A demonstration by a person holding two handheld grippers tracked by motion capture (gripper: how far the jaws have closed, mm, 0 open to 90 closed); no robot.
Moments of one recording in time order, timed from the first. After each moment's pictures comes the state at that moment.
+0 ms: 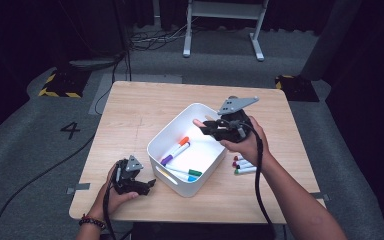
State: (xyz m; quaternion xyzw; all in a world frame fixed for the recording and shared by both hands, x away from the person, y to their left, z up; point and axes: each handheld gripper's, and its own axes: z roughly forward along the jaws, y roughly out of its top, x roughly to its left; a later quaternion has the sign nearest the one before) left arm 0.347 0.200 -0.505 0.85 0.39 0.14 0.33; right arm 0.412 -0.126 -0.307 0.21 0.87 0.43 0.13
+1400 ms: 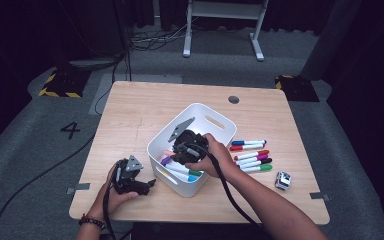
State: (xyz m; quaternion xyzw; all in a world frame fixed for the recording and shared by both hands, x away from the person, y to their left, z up) left arm 0.347 0.200 -0.505 0.85 0.39 0.14 0.33; right arm 0.390 -0.025 -0.359 0.17 0.94 0.28 0.08
